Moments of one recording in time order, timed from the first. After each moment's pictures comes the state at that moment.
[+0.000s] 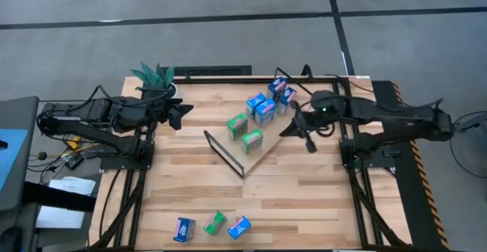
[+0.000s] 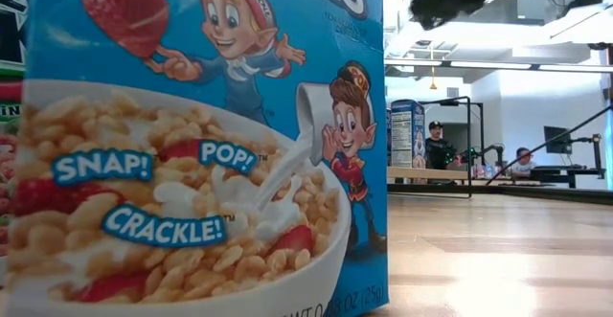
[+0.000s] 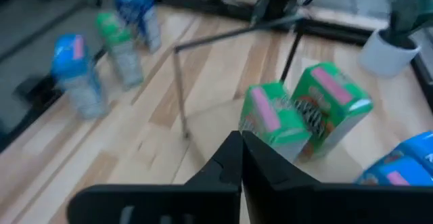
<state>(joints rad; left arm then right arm) -0.12 0.84 1.11 -0.69 -0.71 -0.78 -0.18 1.01 0.83 -0.28 -0.37 -0.26</state>
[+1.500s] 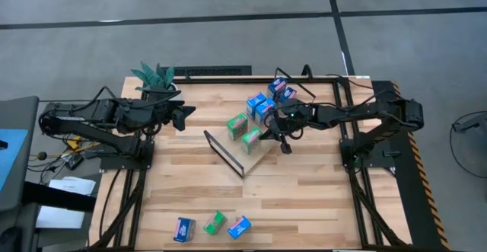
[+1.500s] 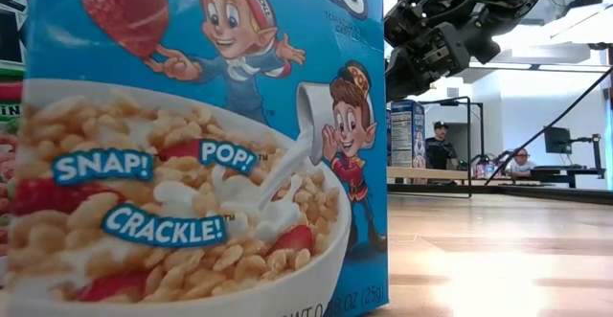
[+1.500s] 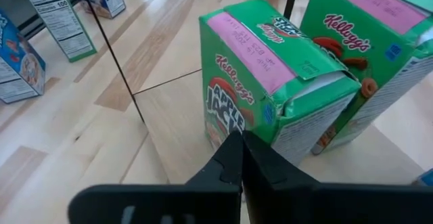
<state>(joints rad) -0.12 0.87 1.11 -0.71 -0.71 -0.83 -0.24 1.43 0.72 0.17 -0.42 -0.28</state>
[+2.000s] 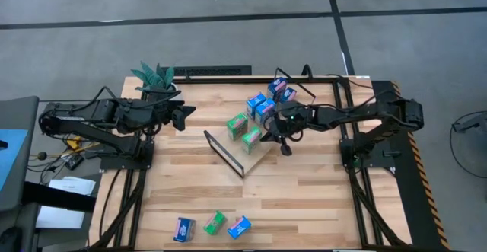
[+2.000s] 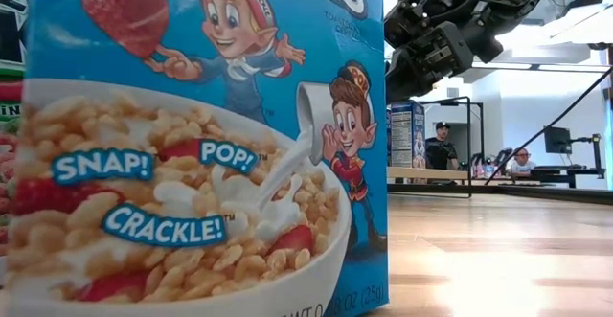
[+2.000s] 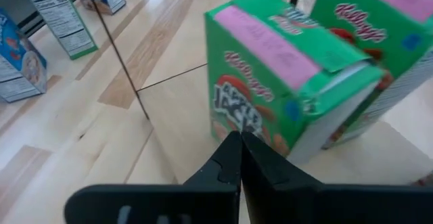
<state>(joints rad) -0.12 0.87 1.11 -0.71 -0.71 -0.83 -0.21 1.43 0.71 0.16 -0.39 -0.26</state>
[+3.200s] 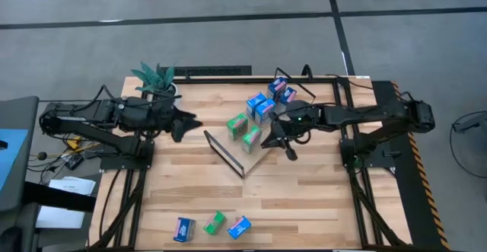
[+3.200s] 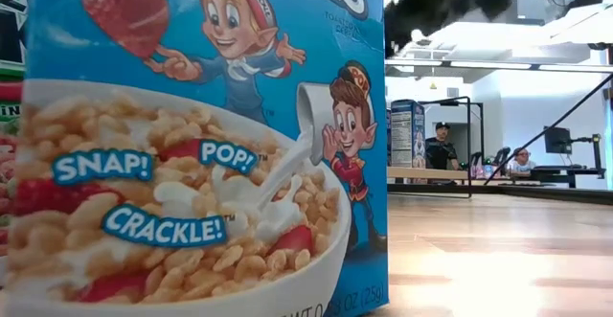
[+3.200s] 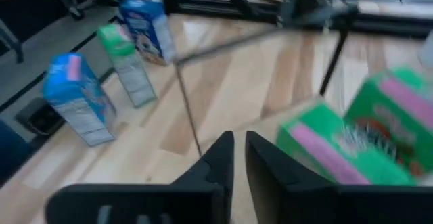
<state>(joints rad) -0.12 0.88 1.11 -0.56 -0.38 -0.81 -0.10 1.30 0.84 0.00 -0.43 -0.15</state>
